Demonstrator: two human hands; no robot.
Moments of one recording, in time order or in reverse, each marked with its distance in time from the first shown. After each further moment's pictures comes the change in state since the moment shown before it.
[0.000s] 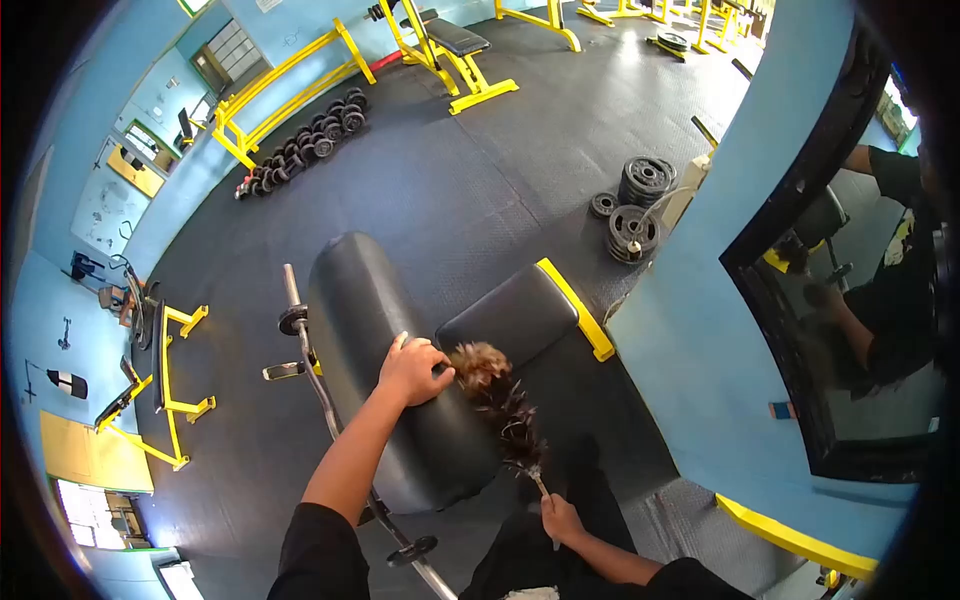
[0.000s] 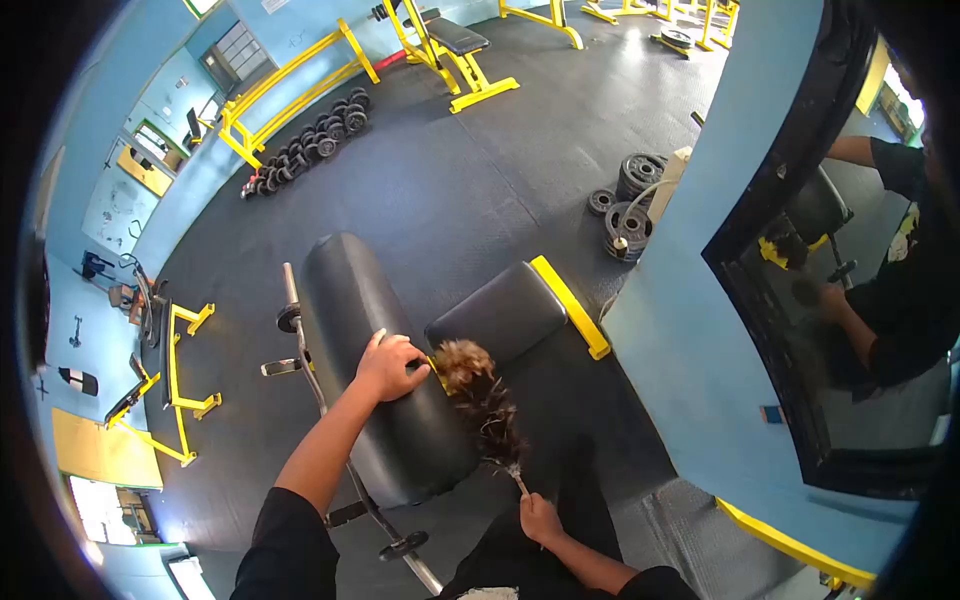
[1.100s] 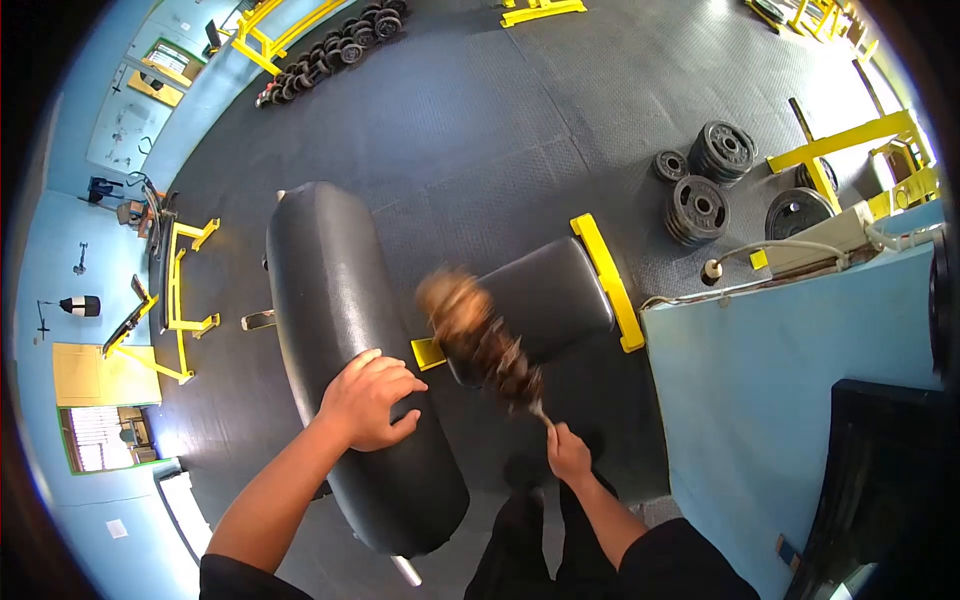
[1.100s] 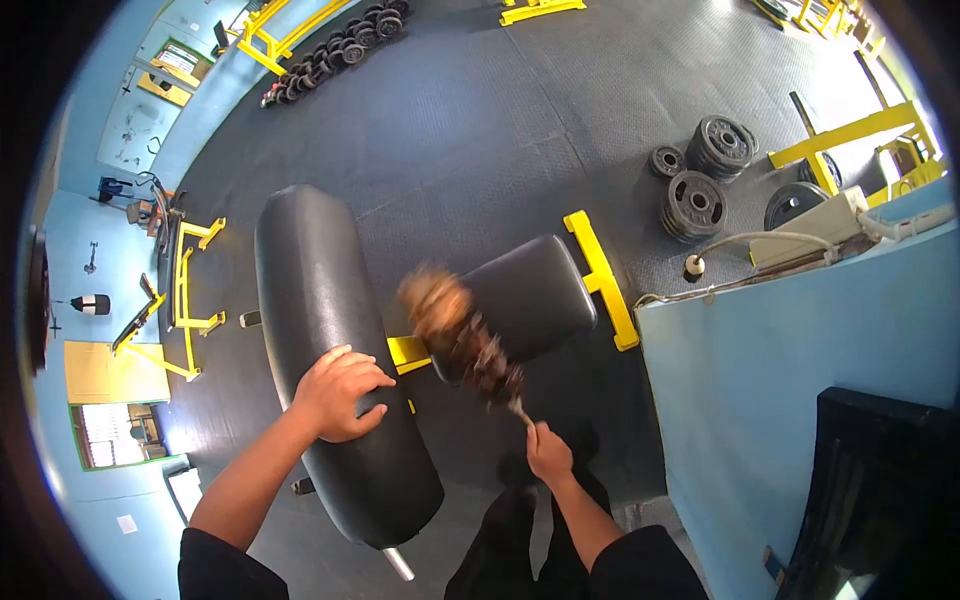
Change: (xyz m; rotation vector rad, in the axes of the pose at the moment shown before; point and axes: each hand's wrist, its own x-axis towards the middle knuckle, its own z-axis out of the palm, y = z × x) left_hand 0.026 0.009 0.005 -0.054 -0.067 0.046; right_hand 0.223 0.006 -0.078 -0.234 0.085 -0.228
